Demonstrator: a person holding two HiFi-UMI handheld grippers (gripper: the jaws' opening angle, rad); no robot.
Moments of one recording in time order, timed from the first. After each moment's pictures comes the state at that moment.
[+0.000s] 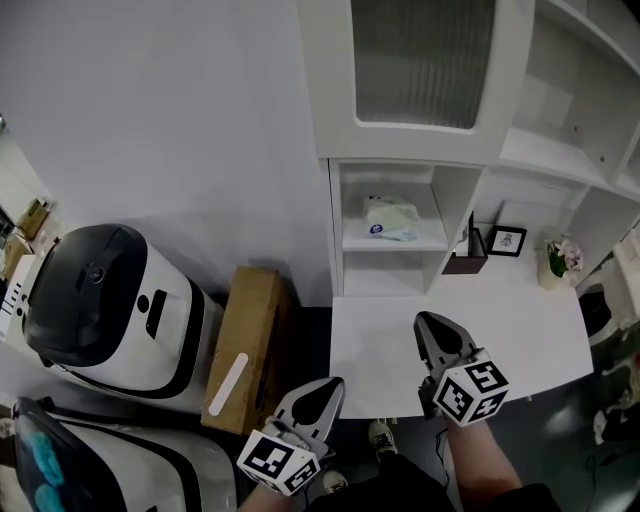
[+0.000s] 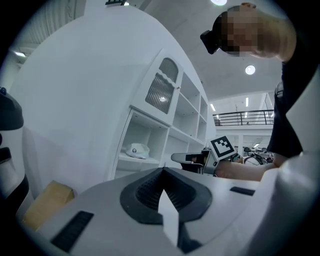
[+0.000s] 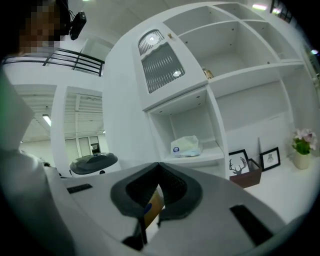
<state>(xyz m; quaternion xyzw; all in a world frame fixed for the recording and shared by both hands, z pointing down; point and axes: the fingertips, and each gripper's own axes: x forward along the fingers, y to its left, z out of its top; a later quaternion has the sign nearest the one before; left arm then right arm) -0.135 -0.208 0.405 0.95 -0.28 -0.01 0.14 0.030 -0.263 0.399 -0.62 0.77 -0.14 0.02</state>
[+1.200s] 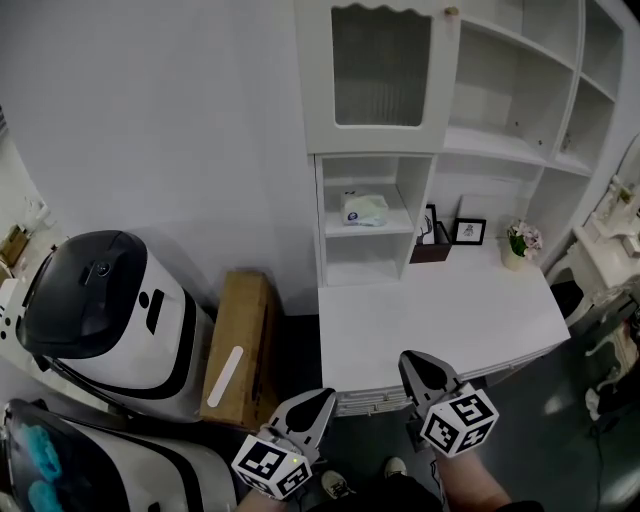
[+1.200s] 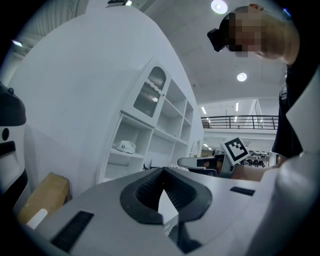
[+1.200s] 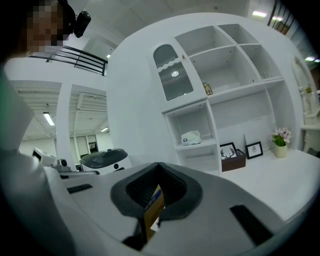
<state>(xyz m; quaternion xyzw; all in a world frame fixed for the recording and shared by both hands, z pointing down) -0.190 -0.093 0.401 0.96 -0.23 -0.01 0.14 -0.047 -0.098 0.397 -0.64 0.76 -0.14 0.02</state>
